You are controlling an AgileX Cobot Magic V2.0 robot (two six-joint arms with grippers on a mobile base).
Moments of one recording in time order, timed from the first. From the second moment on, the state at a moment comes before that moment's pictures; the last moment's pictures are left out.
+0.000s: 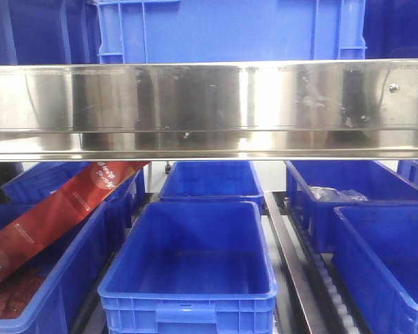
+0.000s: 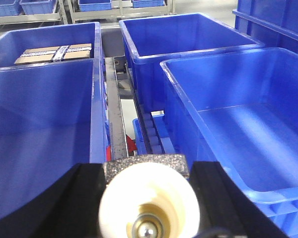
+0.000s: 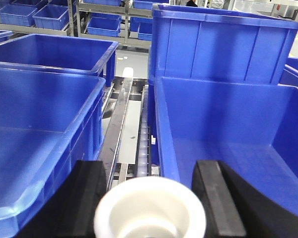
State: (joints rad) left arm -0.02 1.30 -1.66 -0.12 0.76 0.16; right arm 0.01 1.12 -1.32 0.07 0.46 -0.11
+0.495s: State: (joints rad) left arm -0.02 1.30 -1.66 -0.12 0.76 0.16; right arm 0.01 1.12 -1.32 0.07 0.46 -0.11
